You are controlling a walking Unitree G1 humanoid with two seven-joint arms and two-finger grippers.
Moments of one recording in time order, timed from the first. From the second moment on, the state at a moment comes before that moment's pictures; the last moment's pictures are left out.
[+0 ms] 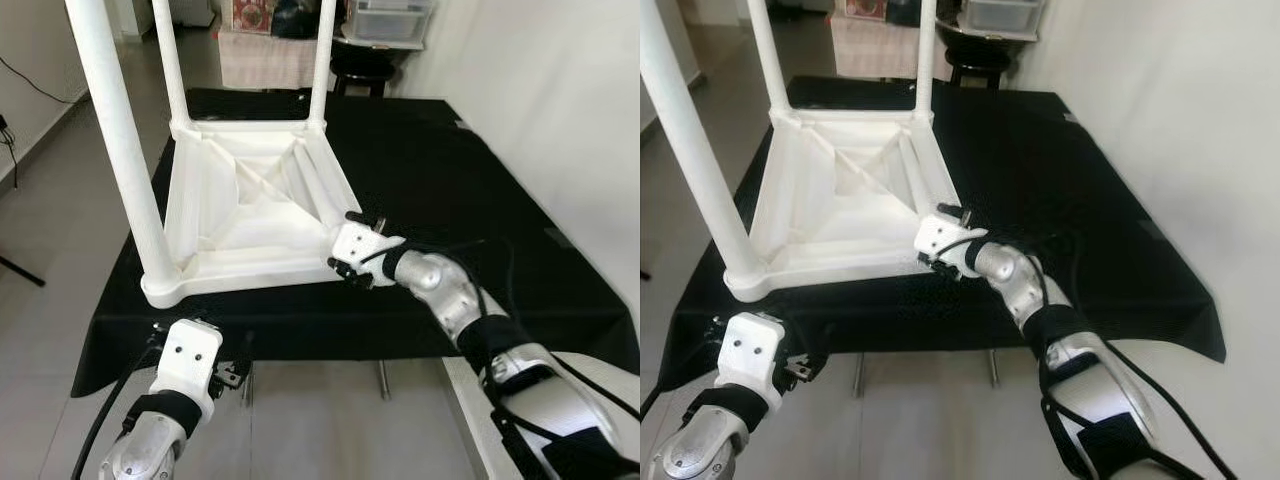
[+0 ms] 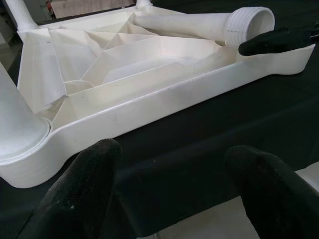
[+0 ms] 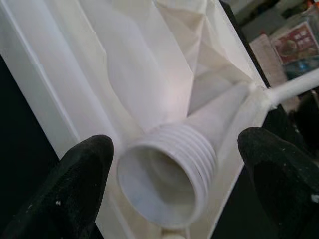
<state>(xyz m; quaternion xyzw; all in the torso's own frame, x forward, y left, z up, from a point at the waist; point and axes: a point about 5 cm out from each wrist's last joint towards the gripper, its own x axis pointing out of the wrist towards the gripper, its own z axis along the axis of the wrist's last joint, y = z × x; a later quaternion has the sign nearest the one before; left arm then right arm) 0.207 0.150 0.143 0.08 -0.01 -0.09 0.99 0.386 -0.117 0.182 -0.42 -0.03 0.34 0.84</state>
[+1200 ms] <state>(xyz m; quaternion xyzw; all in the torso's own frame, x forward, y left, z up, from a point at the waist) 0.208 0.147 0.144 0.07 -0.01 -0.09 0.99 0.406 -0.091 0.202 -0.50 -0.07 0.21 0.84</state>
